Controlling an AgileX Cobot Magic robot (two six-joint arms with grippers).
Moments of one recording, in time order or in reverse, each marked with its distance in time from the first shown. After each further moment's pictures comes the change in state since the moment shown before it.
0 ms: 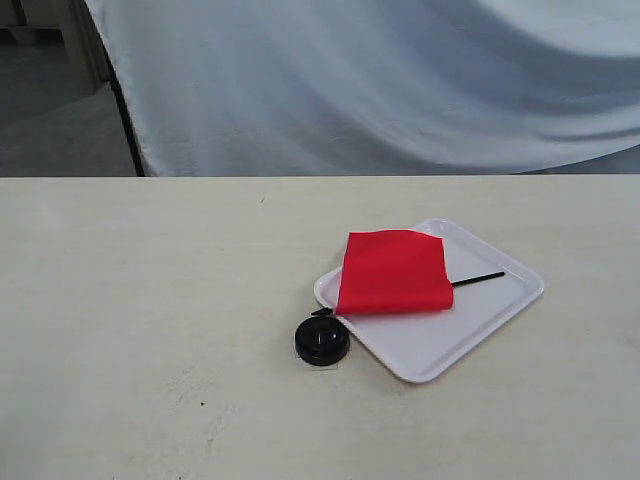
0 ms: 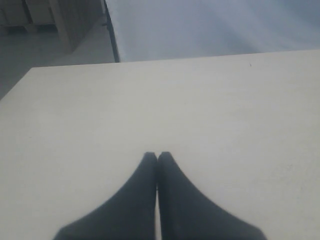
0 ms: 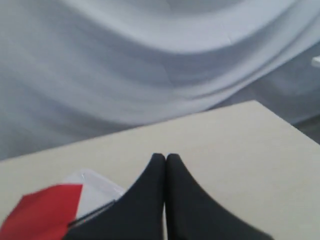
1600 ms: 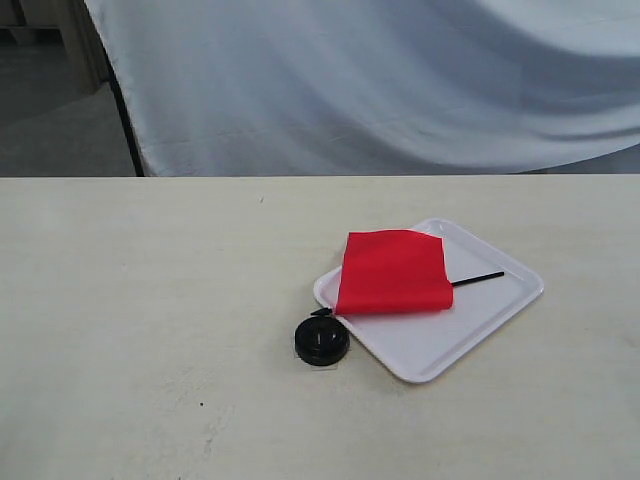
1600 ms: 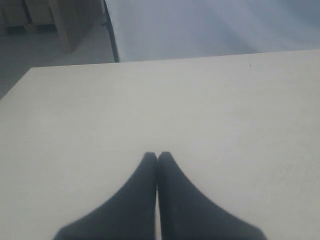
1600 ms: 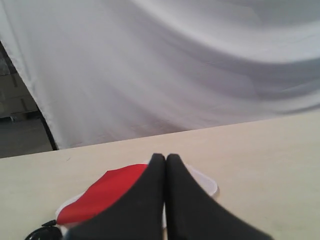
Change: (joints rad) left arm 0.000 0.000 0.000 0.000 0.000 0.000; right arm 0.118 -0.251 0.380 0.490 -0.310 -0.417
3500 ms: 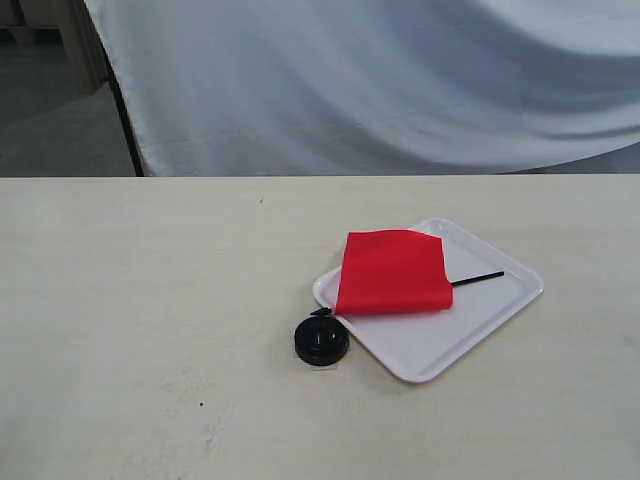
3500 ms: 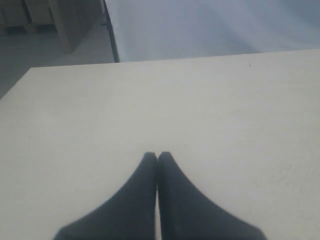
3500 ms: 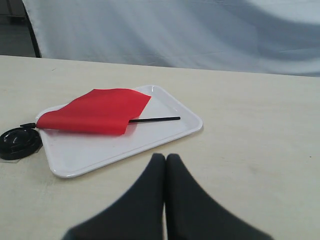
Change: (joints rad) left arm 0.000 0.000 0.000 0.000 0.000 0.000; right arm 0.000 0.000 0.000 0.123 0.234 -0.340
